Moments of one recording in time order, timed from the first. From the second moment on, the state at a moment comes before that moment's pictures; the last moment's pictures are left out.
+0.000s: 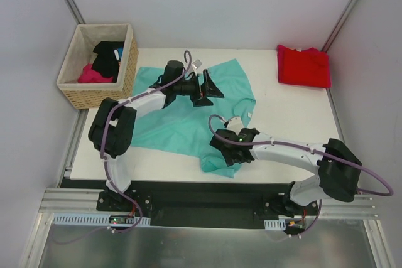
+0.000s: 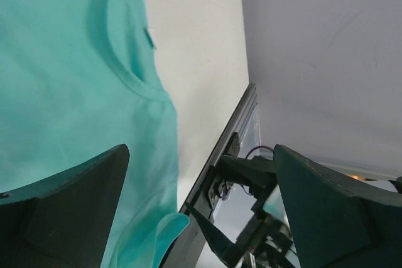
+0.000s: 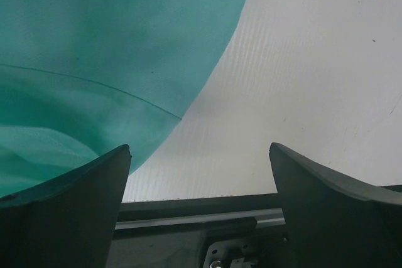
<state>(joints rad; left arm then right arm) -0.44 1.86 1.26 0.16 0.84 -0.93 1.08 1.45 0.95 -0.97 0.58 0.71</state>
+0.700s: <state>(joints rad) -0.57 2.22 1.34 0.32 0.86 -0.97 1.15 1.46 0.95 -1.03 0.60 0.81</state>
